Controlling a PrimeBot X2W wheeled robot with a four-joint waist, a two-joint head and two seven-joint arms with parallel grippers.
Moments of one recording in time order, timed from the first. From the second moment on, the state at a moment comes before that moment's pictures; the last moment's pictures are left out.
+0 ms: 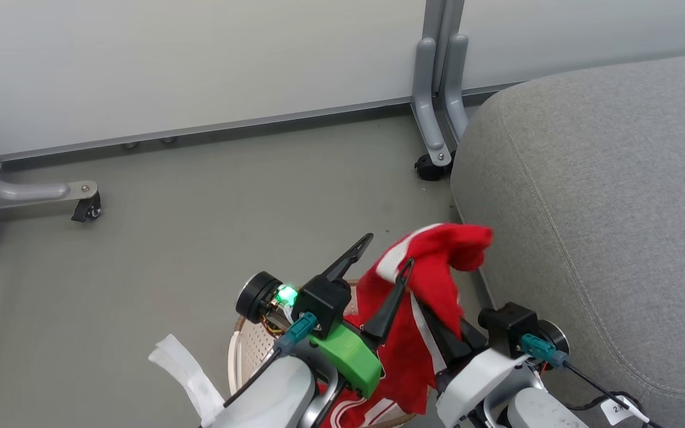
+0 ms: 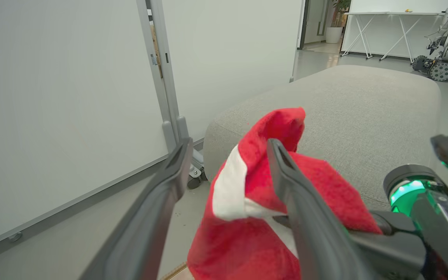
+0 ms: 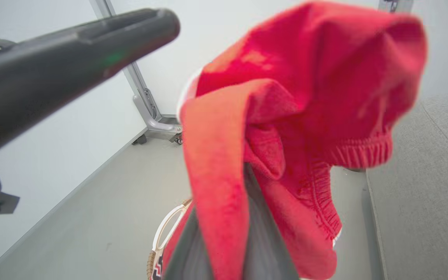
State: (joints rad) left arm -0.42 0.05 -0.78 0.42 -0.36 -0.02 -0.26; right arm -0.20 -0.11 0.49 0.39 0.33 0.13 -0.26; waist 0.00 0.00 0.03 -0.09
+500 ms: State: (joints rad) left arm -0.42 0.05 -0.77 0.43 -0.35 -0.02 -0.26; right arm -0.20 -0.10 0.47 0.39 0.32 0.13 -0.26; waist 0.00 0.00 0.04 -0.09
